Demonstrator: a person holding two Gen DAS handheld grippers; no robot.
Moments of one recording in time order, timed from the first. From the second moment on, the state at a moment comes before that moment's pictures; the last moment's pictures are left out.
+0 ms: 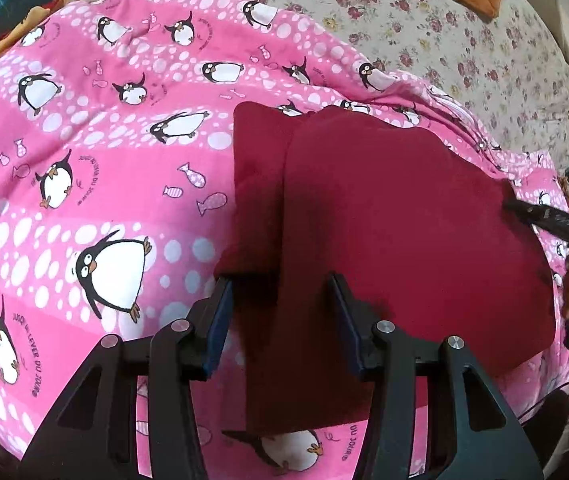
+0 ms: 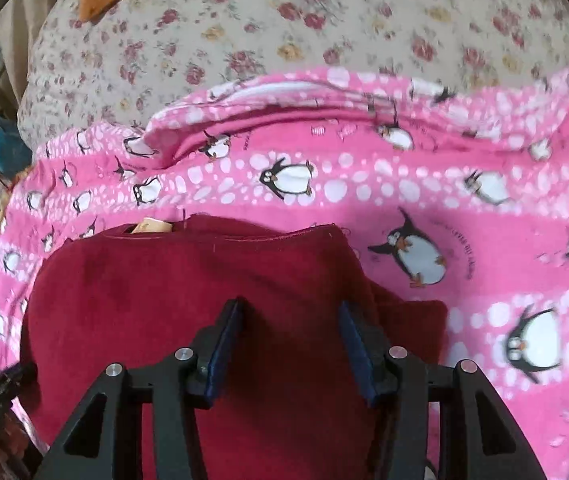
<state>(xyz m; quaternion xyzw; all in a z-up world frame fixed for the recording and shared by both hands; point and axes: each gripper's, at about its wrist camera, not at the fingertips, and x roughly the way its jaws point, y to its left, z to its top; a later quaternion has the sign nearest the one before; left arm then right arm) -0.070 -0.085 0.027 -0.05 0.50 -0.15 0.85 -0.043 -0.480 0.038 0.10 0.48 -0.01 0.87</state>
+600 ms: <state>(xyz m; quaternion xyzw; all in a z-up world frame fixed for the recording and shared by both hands) -0.075 -0.074 0.021 -0.07 0.49 -0.17 0.85 0.005 -0.213 0.037 -0.09 0.45 0.19 0.87</state>
